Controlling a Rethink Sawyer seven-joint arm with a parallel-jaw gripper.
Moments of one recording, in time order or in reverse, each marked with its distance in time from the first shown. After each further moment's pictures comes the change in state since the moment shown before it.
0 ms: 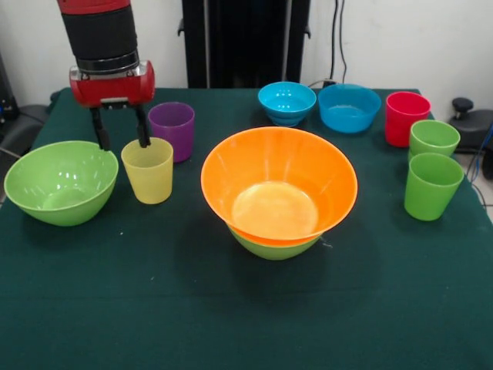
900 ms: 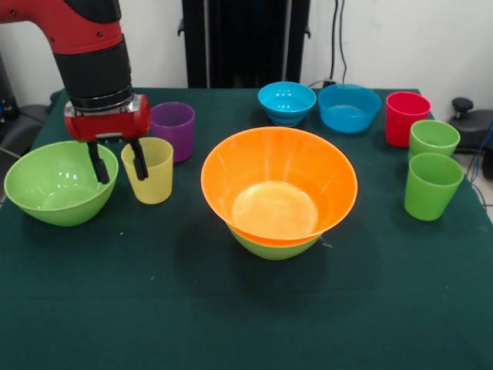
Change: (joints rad) arm 0.018 0.125 0.000 -0.132 0.000 0.022 0.000
